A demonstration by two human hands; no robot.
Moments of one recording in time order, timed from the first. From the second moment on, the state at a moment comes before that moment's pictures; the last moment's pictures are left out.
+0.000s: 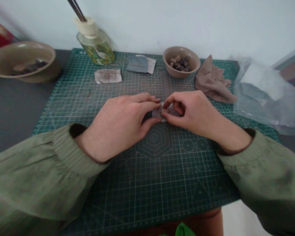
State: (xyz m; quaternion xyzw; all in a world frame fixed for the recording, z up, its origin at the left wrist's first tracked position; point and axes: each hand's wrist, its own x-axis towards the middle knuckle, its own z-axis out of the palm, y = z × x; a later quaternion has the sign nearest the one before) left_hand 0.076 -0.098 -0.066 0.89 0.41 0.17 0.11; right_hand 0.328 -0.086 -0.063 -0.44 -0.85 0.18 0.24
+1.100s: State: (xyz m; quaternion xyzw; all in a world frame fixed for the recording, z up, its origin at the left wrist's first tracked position) left_hand 0.076 -0.095 -0.069 0.91 0.37 0.18 0.05; right_hand 0.328 -0.080 -0.068 -0.43 -0.85 0.17 0.26
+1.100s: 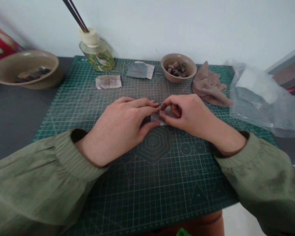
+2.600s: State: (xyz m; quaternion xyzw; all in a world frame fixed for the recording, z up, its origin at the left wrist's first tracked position) left_hand 0.081 -0.113 -0.042 0.83 0.28 0.46 0.11; right_hand 0.328 -0.099 -0.057 -0.27 -0.67 0.55 0.41
